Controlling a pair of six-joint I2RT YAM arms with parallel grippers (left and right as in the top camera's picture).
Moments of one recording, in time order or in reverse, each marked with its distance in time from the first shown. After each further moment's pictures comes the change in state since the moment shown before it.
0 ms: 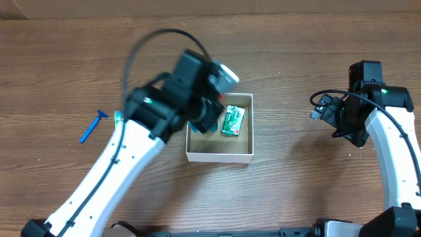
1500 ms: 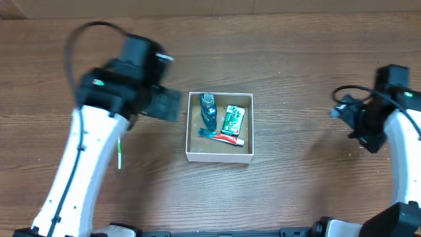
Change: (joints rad) left arm 0.361 0.002 0.064 -0.241 -0.123 -0.321; right arm -0.201 0.000 0.000 -0.004 -0.056 0.016
